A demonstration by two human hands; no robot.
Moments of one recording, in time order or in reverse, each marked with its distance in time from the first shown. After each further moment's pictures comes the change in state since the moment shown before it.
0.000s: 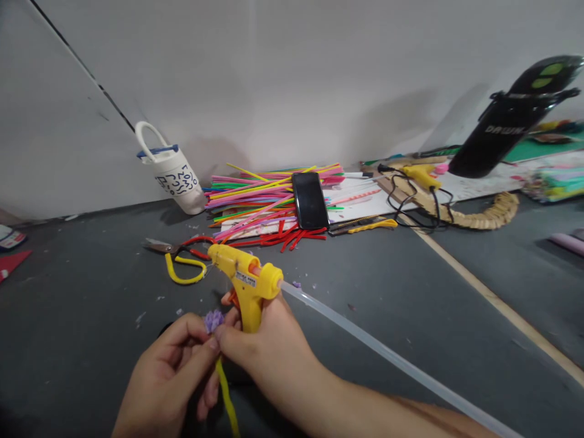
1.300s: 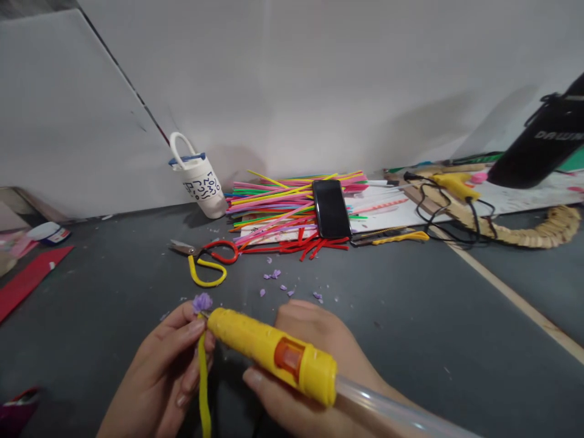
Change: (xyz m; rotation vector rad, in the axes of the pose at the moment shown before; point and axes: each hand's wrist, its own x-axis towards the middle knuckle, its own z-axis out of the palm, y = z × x) left_hand 0.014 0.017 -0.029 -0.420 -0.097 -0.051; right_hand -0.029 -0.015 -0.035 -0.877 -0.019 -0.703
